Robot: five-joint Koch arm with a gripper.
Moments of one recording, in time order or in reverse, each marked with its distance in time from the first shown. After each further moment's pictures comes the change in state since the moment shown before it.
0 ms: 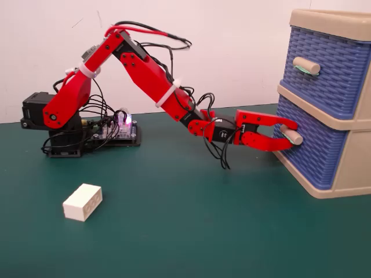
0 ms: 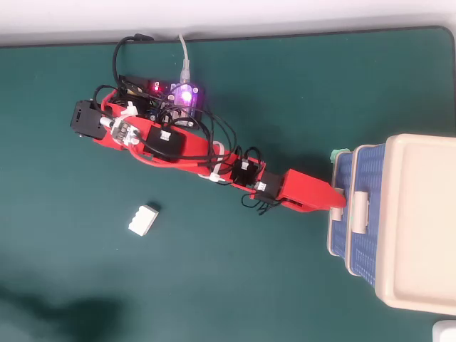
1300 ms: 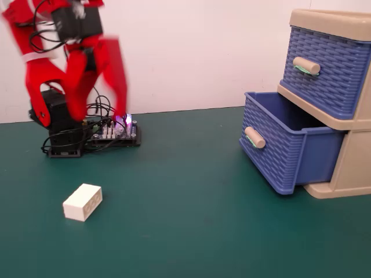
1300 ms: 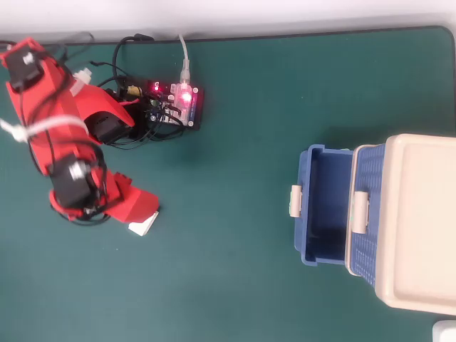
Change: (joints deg) arm 44.4 63.6 10.5 125.0 -19.3
